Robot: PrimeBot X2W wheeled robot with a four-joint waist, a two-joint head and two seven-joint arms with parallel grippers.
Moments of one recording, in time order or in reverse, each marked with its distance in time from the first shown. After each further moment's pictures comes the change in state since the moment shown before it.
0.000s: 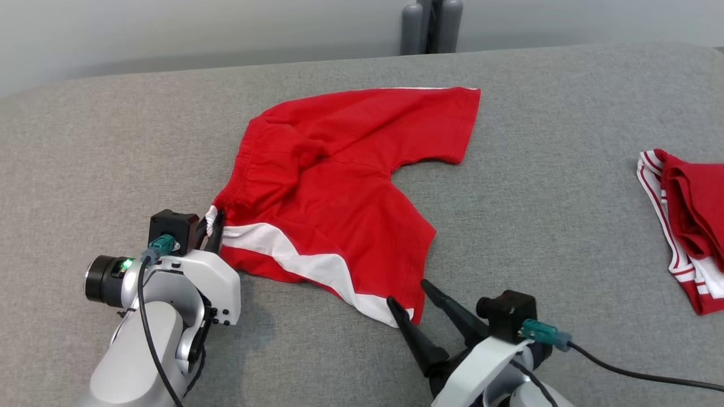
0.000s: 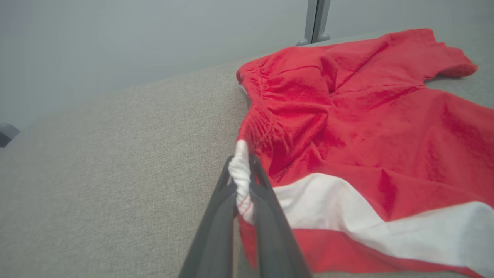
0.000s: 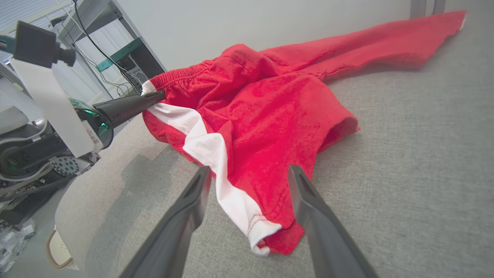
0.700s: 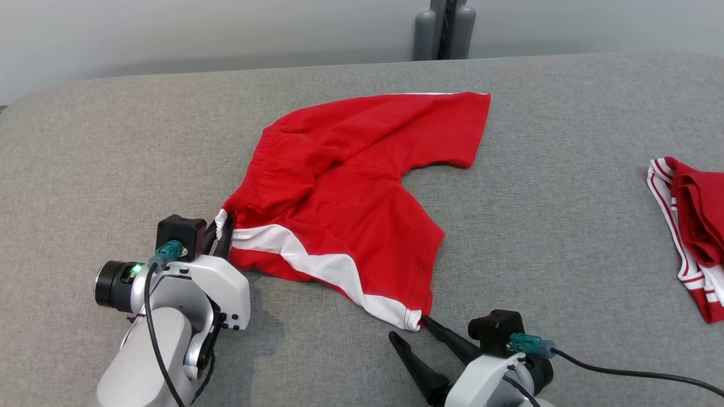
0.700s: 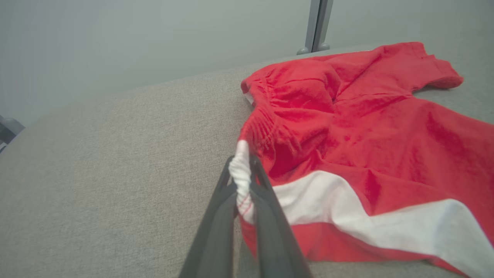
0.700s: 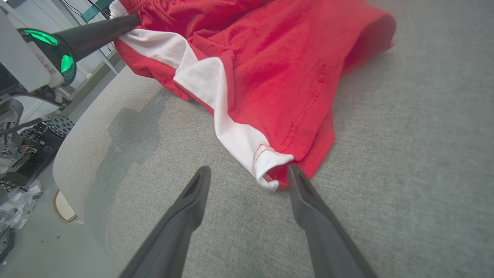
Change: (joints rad) left arm 0.033 -0.009 -0.016 -0.057 -0.026 0.023 0.005; right arm 0.023 -0.013 0.044 0.070 0.012 0.000 0.097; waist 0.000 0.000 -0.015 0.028
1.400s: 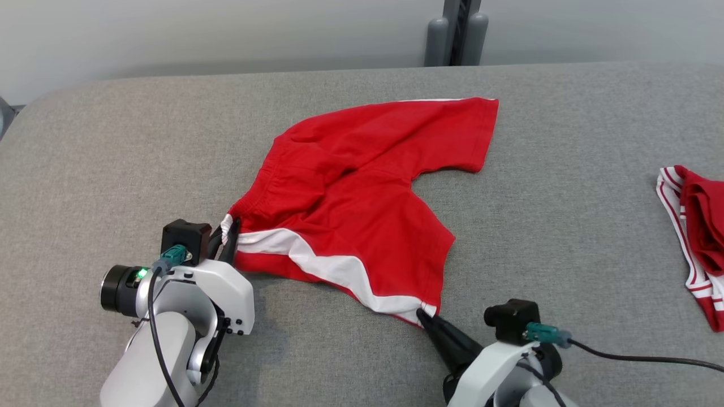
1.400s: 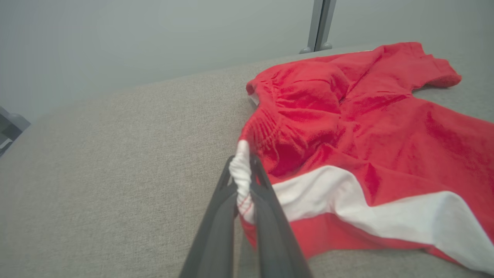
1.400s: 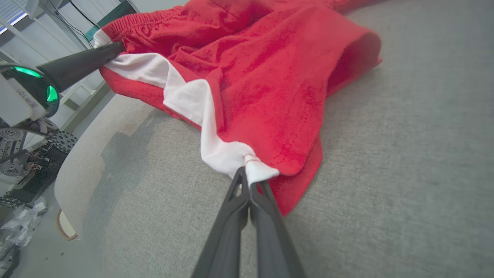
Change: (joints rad) left arm 0.004 0.001 -0.026 -0.005 -0.014 0.003 0.003; right arm -0.053 -0.012 0.027 0.086 0.099 0.000 -0.077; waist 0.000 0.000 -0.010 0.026
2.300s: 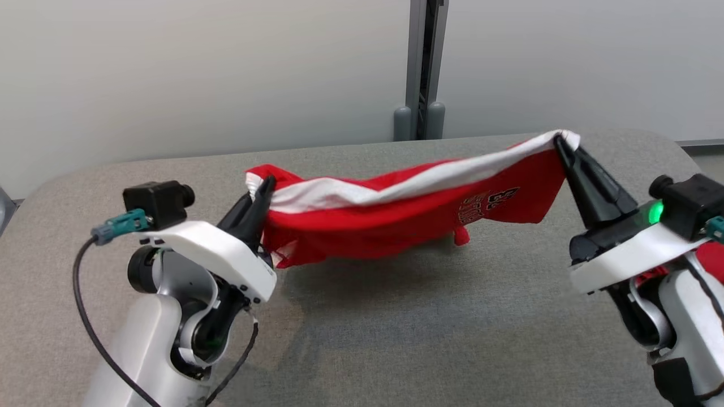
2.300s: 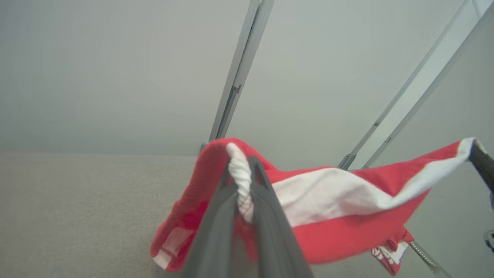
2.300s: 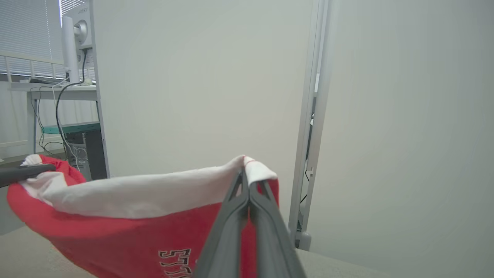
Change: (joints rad) left arm 0.089 -0.060 0.138 -0.444 -0.359 -0.025 0.243; right arm -0.139 -0.260 -0.307 -0.338 -0.180 0.000 -0.068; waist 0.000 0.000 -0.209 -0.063
